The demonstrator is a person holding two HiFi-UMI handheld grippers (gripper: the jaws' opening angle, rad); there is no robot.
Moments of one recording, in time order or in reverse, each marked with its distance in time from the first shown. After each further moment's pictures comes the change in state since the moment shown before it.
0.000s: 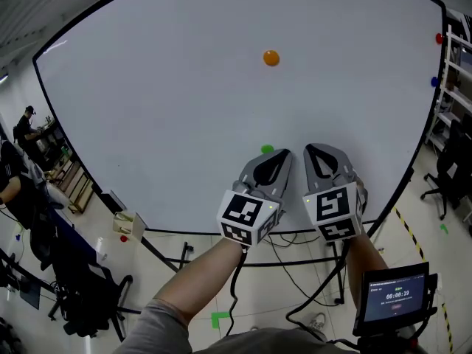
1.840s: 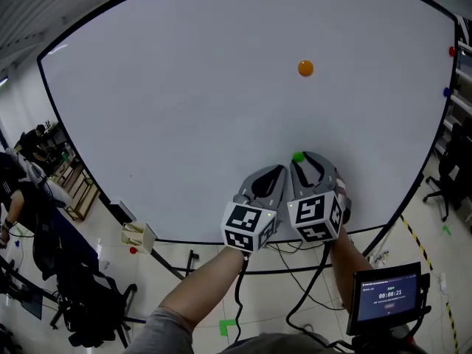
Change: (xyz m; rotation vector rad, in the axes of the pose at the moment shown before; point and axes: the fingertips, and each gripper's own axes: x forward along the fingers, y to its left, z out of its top) left arm -0.031 0.076 -0.053 -0.055 0.082 0.048; right arm 0.077 0.066 -0.012 -0.027 0.071 -0.054
